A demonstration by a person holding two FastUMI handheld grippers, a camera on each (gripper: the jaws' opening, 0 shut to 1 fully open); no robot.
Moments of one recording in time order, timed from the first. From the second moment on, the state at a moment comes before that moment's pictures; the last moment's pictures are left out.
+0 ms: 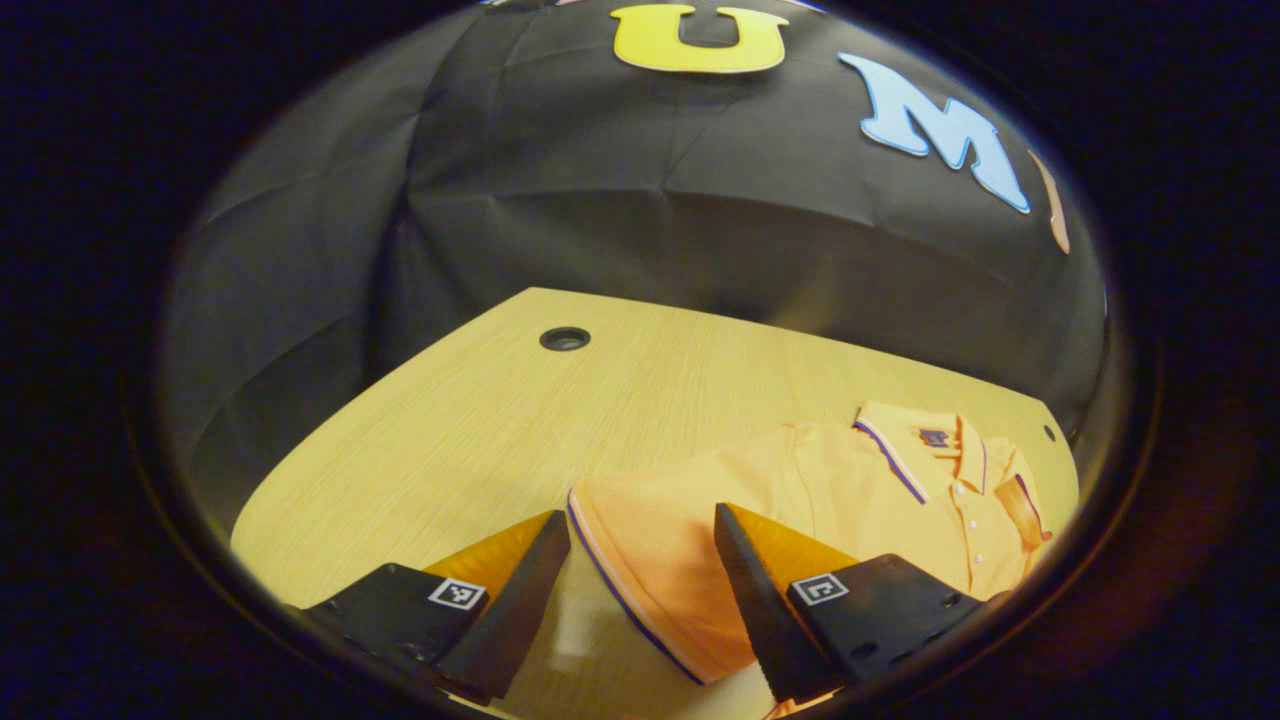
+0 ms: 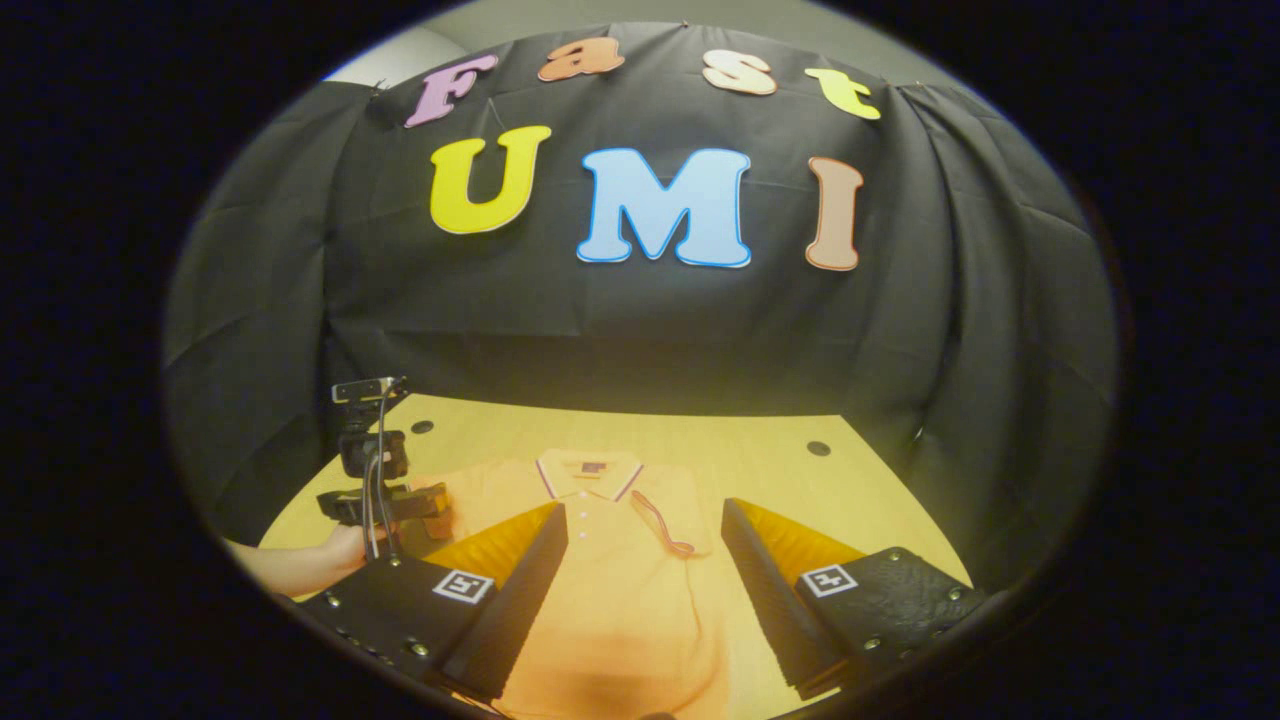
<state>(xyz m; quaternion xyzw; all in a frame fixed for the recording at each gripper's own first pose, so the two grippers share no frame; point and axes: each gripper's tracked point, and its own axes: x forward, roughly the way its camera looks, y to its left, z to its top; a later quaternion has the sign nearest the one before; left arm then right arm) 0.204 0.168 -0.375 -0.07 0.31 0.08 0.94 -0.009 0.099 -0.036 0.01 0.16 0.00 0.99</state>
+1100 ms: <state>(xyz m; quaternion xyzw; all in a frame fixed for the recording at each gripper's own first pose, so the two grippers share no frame) 0.232 0.118 -0.348 0.03 0.30 0.01 0.95 -0.016 0.073 -0.054 0.05 0.14 -0.05 0.99</state>
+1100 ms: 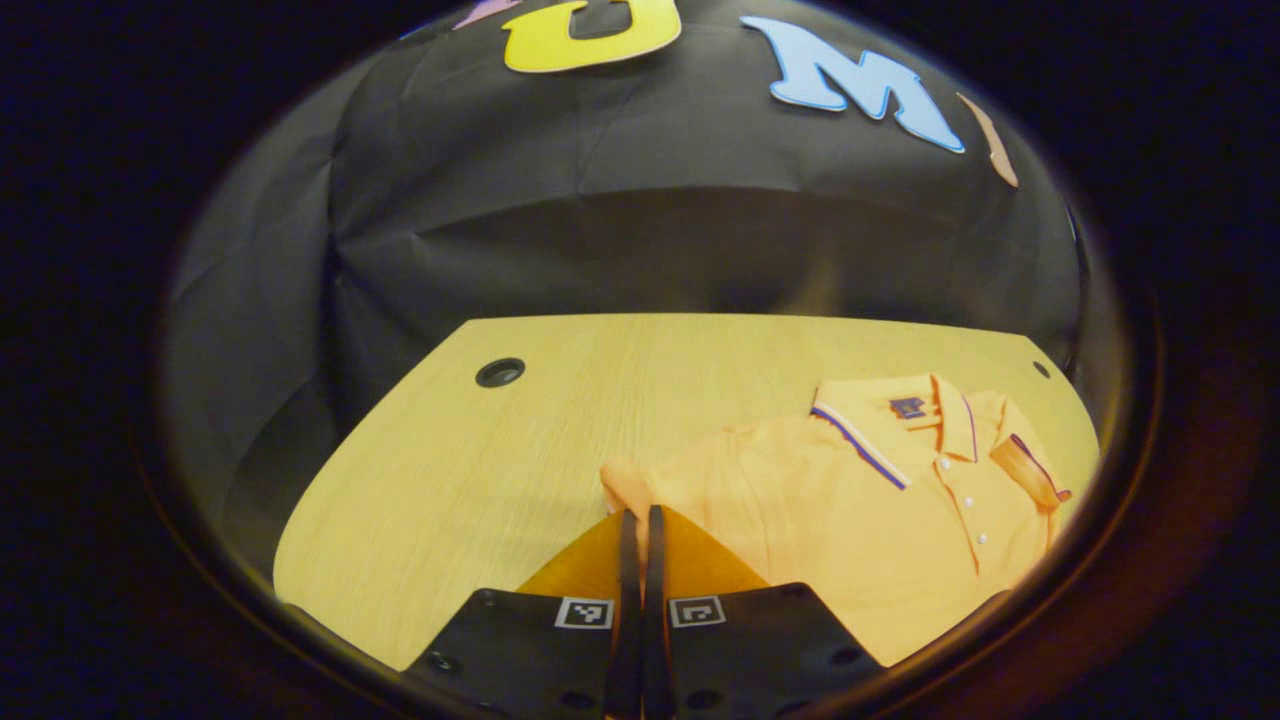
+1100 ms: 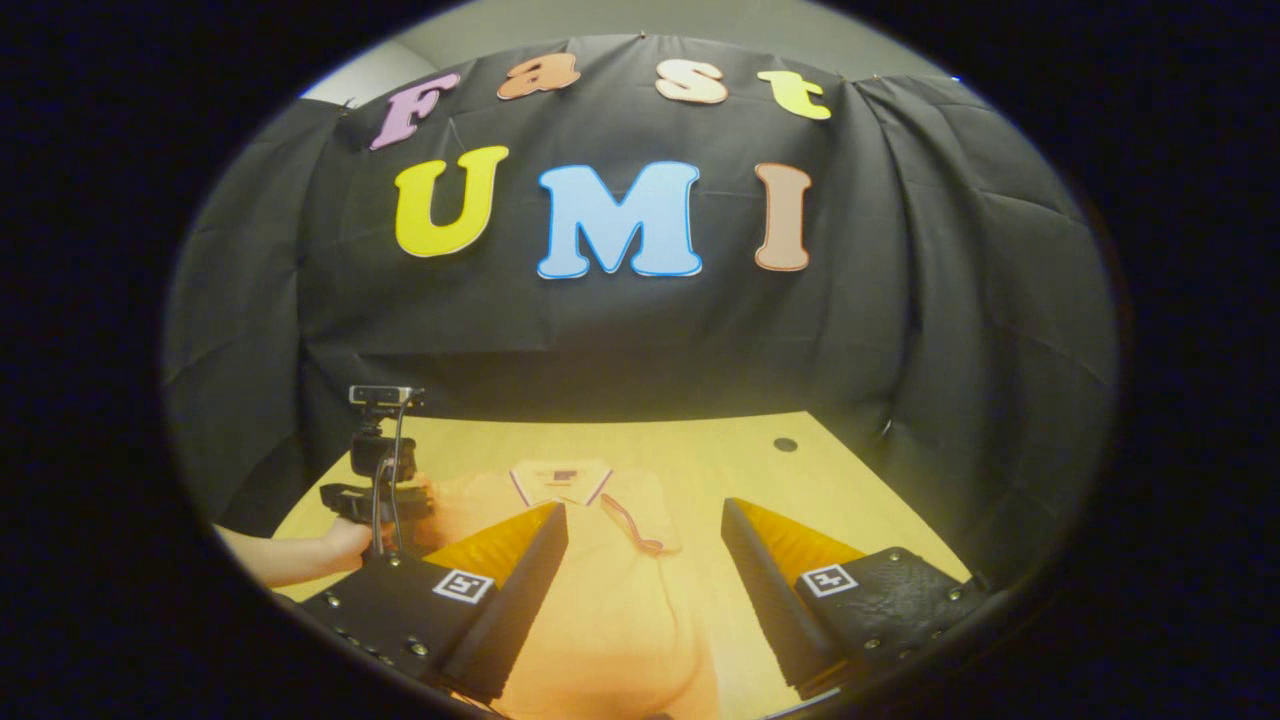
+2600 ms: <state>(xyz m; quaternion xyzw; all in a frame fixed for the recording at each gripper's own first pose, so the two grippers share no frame) 0.183 -0.014 -0.343 0.03 0.33 -0.11 0.94 -0.023 0.042 -0.135 0.03 0.21 -0.01 0.98</state>
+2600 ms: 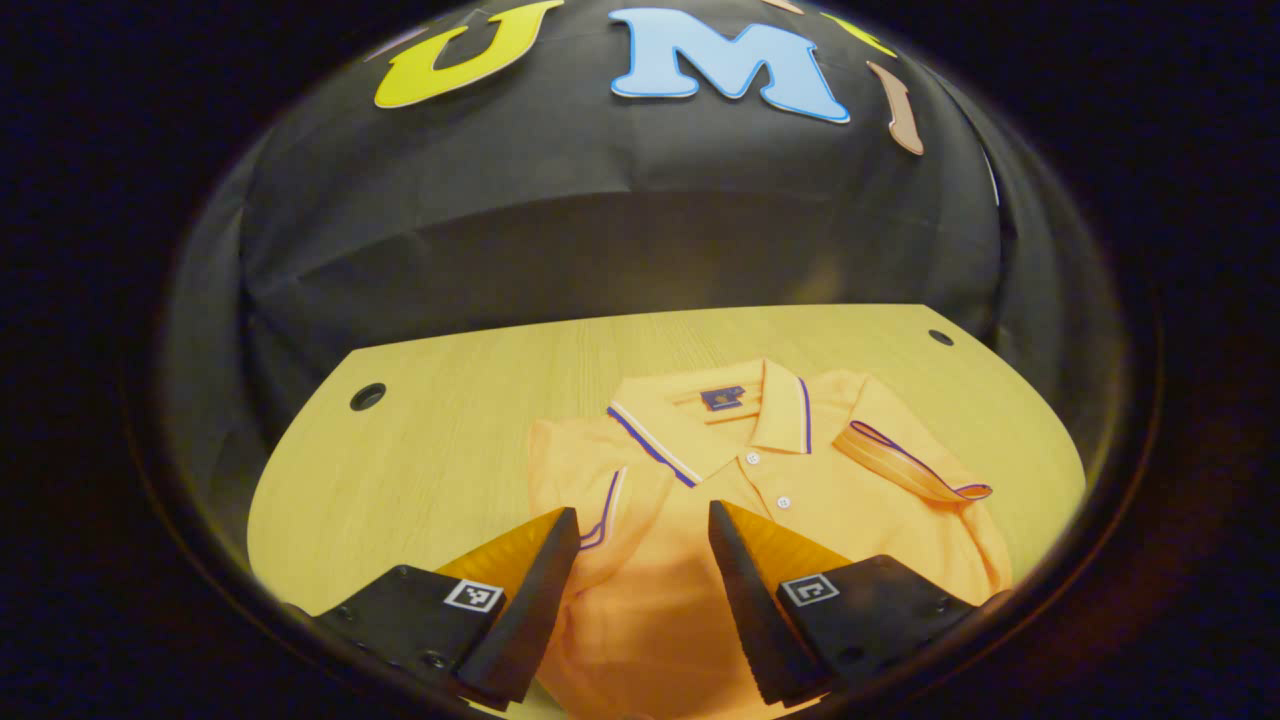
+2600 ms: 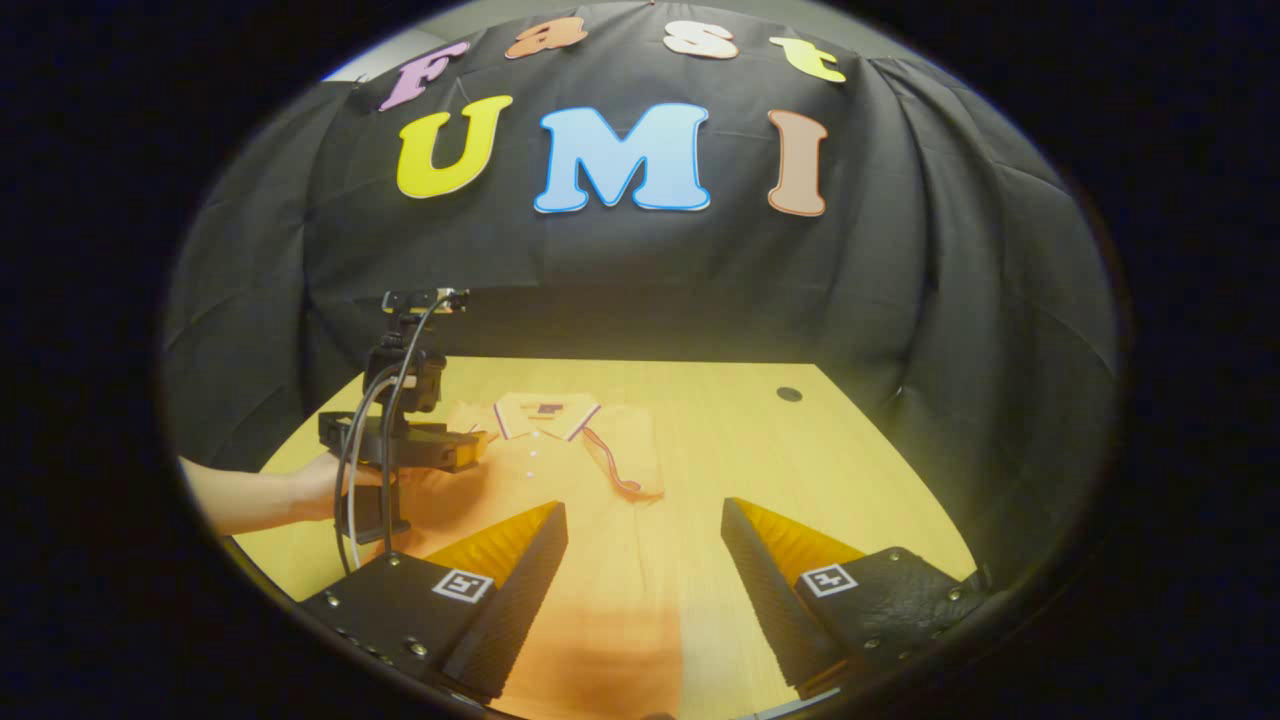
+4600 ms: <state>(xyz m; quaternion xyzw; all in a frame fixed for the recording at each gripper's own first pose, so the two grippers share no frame) -0.228 0.085 -0.352 0.01 0.41 -0.11 0.90 -0.206 0.058 -0.311 0.09 0.42 0.03 0.90</state>
